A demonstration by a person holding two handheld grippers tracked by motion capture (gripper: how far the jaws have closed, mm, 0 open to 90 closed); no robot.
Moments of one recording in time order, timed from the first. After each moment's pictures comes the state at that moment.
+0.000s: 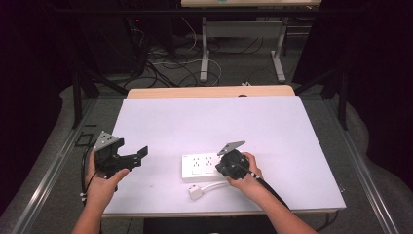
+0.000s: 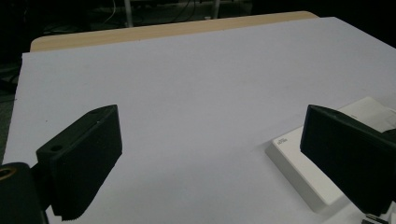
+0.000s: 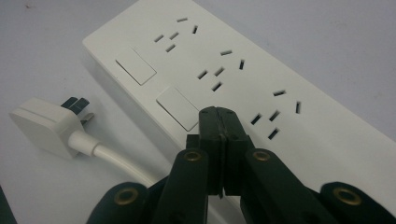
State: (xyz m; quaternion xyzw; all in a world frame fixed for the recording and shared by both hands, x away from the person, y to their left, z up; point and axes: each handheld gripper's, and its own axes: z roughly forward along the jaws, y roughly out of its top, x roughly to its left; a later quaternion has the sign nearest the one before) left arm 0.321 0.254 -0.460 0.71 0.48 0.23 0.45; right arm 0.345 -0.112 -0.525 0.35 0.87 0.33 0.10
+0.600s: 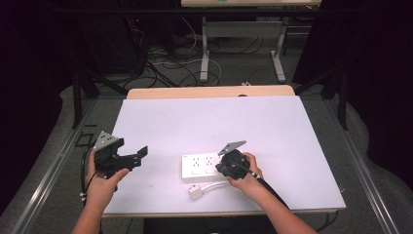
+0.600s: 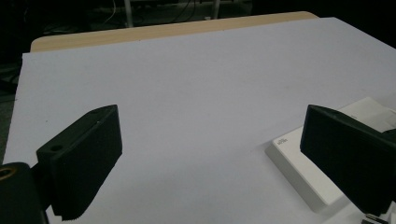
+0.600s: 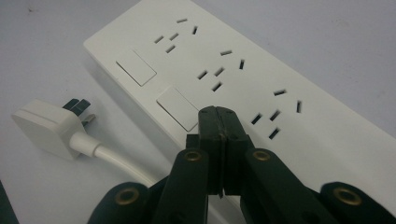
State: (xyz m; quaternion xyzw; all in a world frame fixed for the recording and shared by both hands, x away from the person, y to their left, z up) left arm 0.321 0.255 -0.460 0.71 0.48 0.23 0.45; right arm 0.346 -0.114 -0.526 0.35 0.87 0.34 0.10
